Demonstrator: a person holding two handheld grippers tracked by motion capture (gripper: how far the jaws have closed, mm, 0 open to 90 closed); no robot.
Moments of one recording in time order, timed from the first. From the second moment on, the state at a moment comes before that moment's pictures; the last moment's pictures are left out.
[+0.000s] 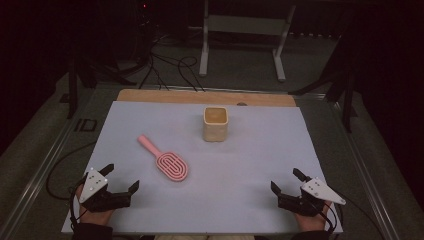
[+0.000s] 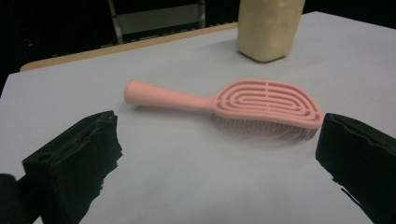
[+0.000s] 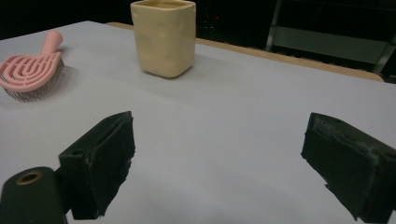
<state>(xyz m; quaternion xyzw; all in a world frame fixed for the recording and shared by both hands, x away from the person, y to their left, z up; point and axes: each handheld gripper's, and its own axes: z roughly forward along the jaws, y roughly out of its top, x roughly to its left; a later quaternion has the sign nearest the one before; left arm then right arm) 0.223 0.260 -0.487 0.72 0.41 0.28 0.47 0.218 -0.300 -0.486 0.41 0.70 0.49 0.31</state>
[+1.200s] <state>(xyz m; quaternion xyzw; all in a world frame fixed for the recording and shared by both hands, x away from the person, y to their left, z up) 0.265 0.255 -0.447 0.72 0.42 0.30 0.47 0.221 -0.302 -0.490 0.42 0.70 0.49 0.31</state>
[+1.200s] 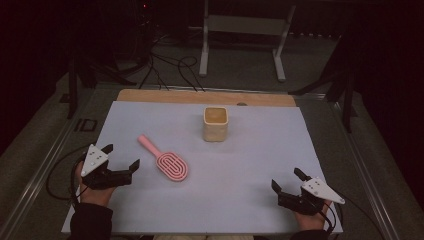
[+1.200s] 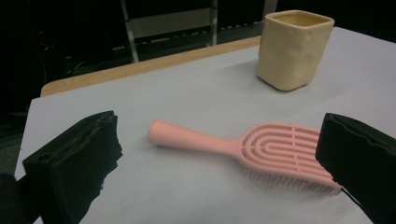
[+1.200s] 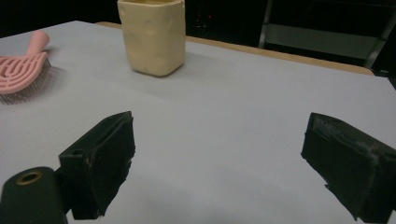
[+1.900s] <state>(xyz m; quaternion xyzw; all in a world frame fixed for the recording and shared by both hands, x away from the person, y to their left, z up) 0.312 0.241 -0.431 0.72 0.41 0.30 0.47 0.222 -0.299 -0.491 0.42 0.70 0.49 0.31</state>
